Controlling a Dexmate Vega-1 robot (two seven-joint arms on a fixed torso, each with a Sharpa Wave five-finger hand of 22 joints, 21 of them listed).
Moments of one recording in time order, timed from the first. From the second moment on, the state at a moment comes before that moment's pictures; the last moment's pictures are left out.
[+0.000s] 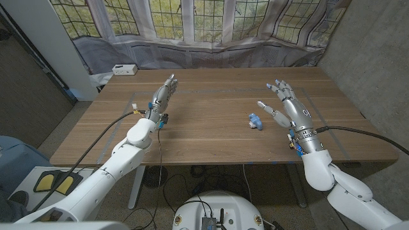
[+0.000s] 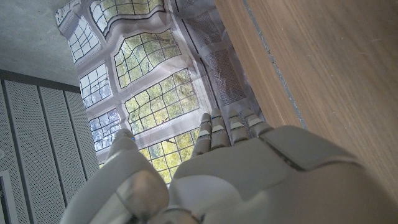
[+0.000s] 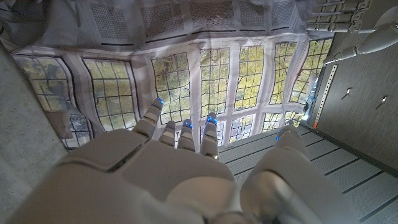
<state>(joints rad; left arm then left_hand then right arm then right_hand) 0.97 0.57 0.37 -1.56 -0.48 -0.28 0.17 0.15 0.07 0.20 -0.11 0.19 0.18 0.09 0.21 0.18 0.19 0.05 0.25 0.19 0.09 0.09 0.20 0.18 -0.01 0.09 0.20 0.17 -1.48 -0.73 -0.16 -2.04 -0.58 0.11 -0.61 0.22 0.04 0.15 -0.11 0.19 0.24 -0.08 0.20 0.19 -0.01 0.04 0.19 0.20 -0.13 0.09 0.18 0.22 0.05 0.16 0.17 0.17</state>
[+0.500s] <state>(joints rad) 0.97 0.57 0.36 -1.56 -0.48 -0.28 0.17 0.15 0.07 0.20 -0.12 0.19 0.18 0.09 0.20 0.18 0.19 0.05 0.24 0.19 0.09 0.09 0.20 0.18 -0.01 0.10 0.20 0.17 -1.48 -0.78 -0.17 -2.10 -0.63 -0.03 -0.53 0.20 0.07 0.15 -0.11 0.19 0.29 -0.10 0.20 0.19 -0.17 0.02 0.18 0.20 -0.17 0.08 0.18 0.22 -0.17 0.17 0.17 0.18</state>
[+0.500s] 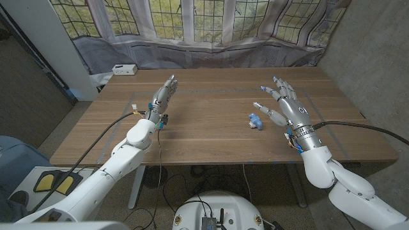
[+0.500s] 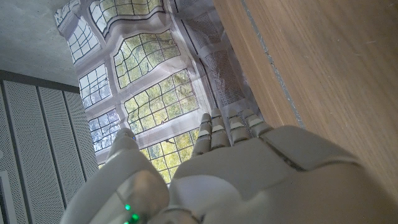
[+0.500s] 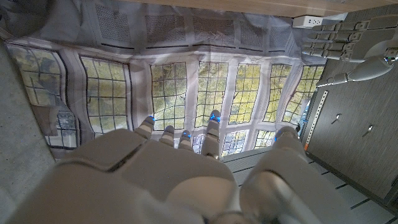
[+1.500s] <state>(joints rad) 0.97 0.57 0.37 -1.58 -0.47 -0.26 0.18 0.16 0.08 0.21 -0.12 0.19 0.19 0.09 0.20 0.18 0.19 0.05 0.24 0.19 0.09 0.09 0.19 0.18 -0.01 0.10 0.20 0.17 -1.42 -0.90 -0.24 -2.20 -0.72 -0.23 -0.39 0.16 0.08 0.14 -0.09 0.19 0.32 -0.12 0.20 0.19 -0.17 0.02 0.19 0.20 -0.18 0.08 0.19 0.23 -0.17 0.12 0.17 0.18</state>
